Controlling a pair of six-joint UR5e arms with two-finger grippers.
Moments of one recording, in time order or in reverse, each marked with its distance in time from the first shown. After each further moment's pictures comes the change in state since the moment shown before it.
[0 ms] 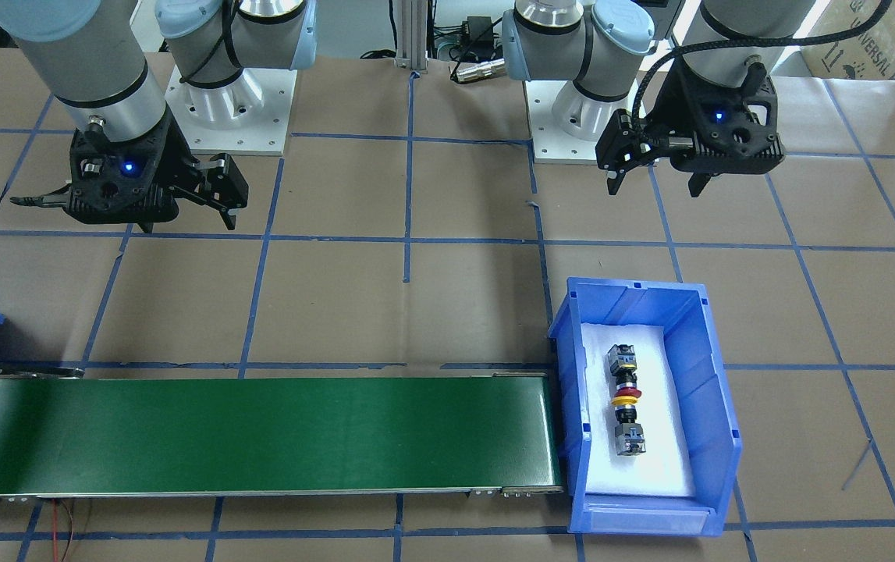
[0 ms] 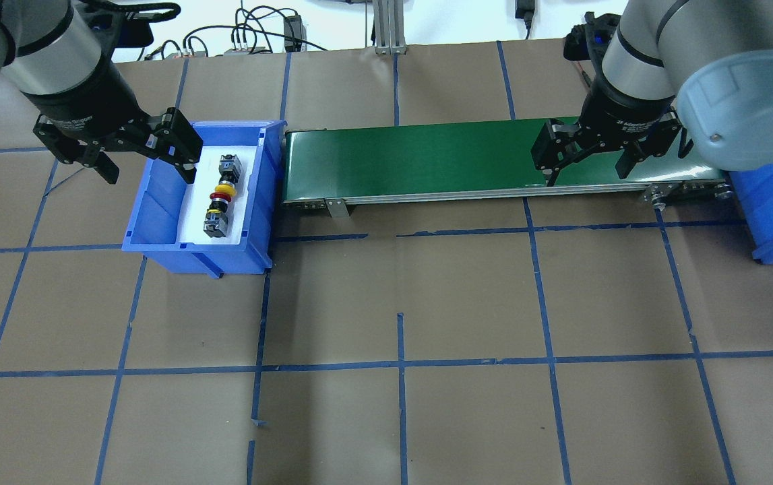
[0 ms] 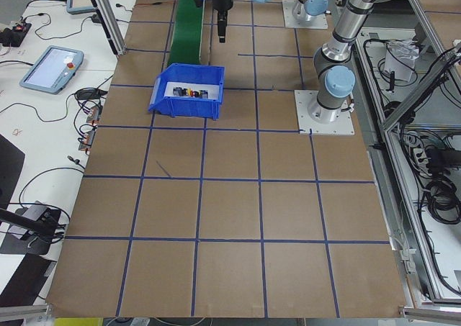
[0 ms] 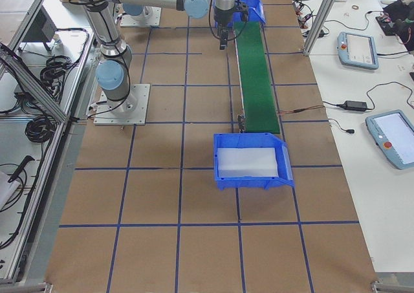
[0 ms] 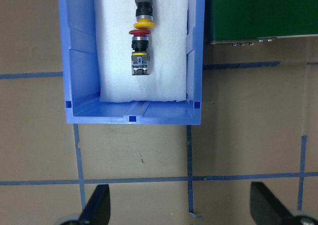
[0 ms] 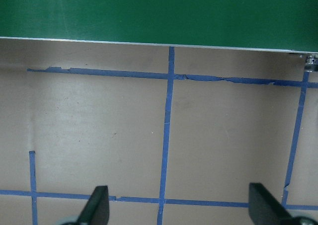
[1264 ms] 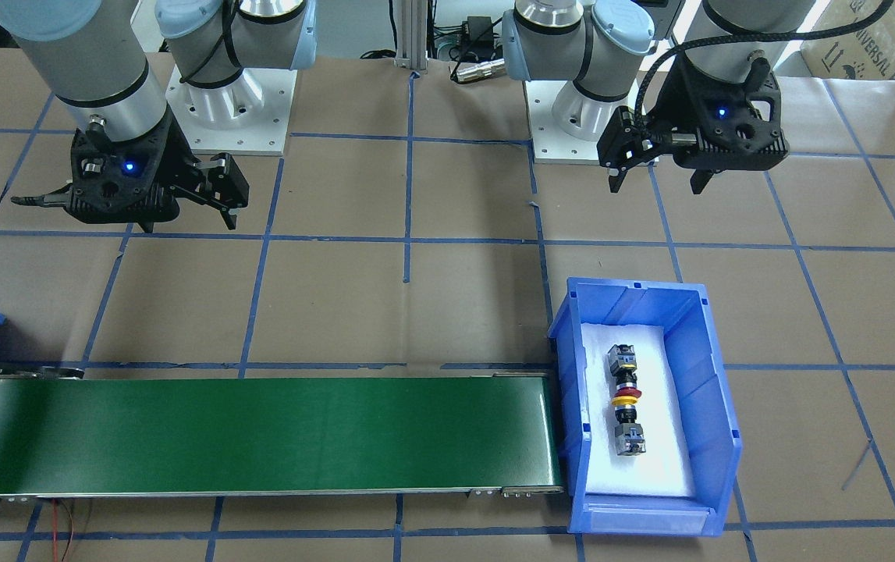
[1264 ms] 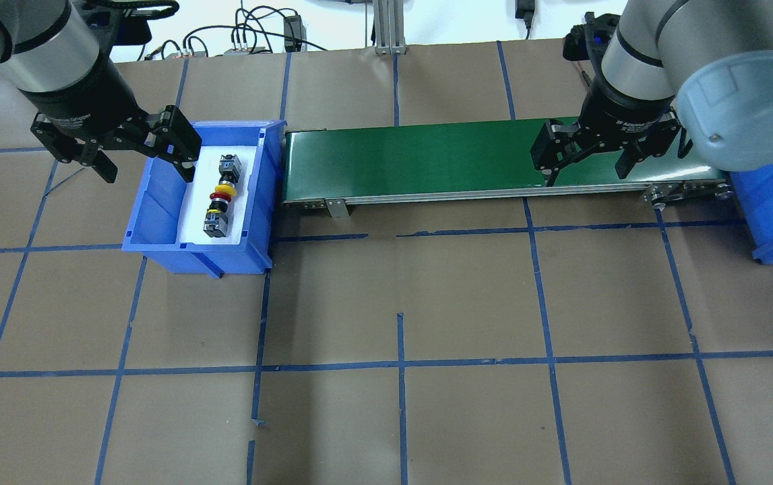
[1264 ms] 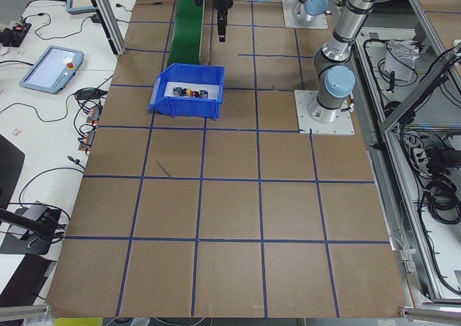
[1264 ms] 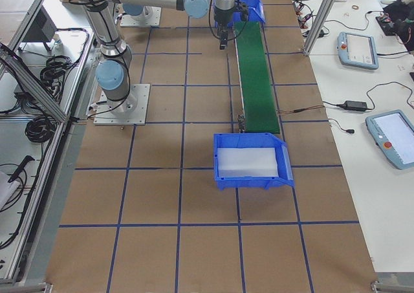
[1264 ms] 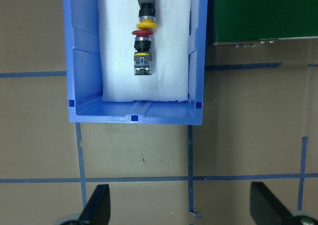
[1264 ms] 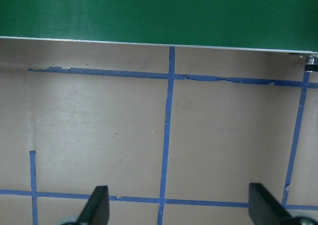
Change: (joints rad) left arm 0.001 0.001 0.011 -0.018 0.001 -0.005; right arm 0.001 -0.001 0.000 0.000 0.000 -0.001
